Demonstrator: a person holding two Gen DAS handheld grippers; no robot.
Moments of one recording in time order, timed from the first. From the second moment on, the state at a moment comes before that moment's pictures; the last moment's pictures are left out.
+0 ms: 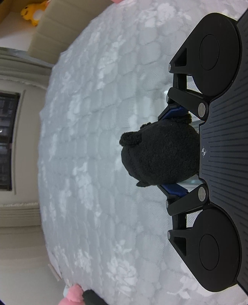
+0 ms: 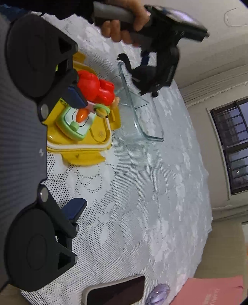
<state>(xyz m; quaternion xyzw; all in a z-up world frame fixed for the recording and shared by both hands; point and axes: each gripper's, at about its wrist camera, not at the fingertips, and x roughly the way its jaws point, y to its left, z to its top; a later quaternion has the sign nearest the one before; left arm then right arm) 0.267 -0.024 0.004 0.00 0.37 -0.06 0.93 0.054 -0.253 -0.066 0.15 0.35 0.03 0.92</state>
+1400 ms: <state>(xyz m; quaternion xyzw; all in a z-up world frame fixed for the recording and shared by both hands) 0.156 0.036 0.000 -0.06 0.39 -0.08 0.92 0.059 -0.216 -0.046 0.10 0.36 0.03 0.93</state>
